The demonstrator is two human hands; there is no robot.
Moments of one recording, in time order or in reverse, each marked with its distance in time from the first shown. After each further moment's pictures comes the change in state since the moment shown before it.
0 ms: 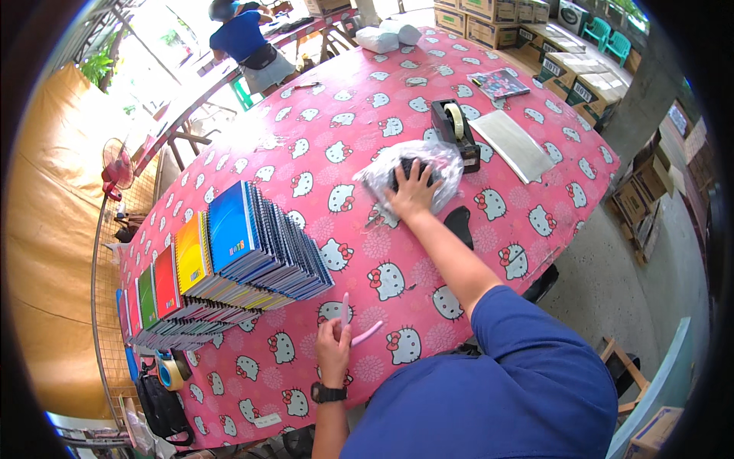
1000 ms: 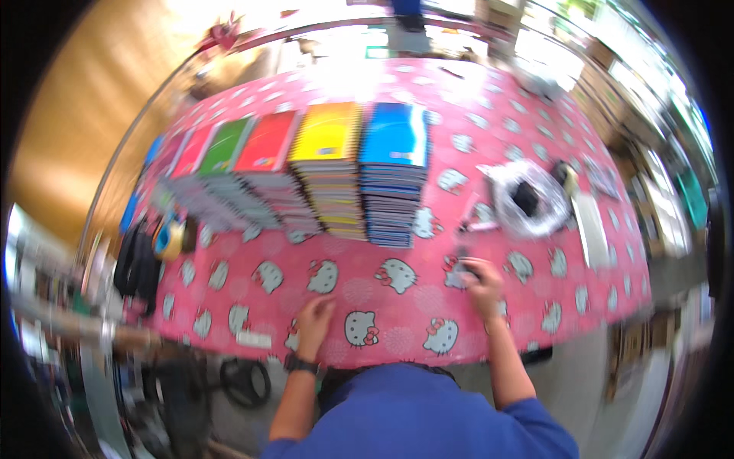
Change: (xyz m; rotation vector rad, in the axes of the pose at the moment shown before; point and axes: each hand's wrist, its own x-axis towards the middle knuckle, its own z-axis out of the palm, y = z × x) left_hand -0.065 -0.122 -0.074 -0.390 0.317 -0.189; right_hand -0.179 -0.011 -0.056 0.886 -0.168 -0.456
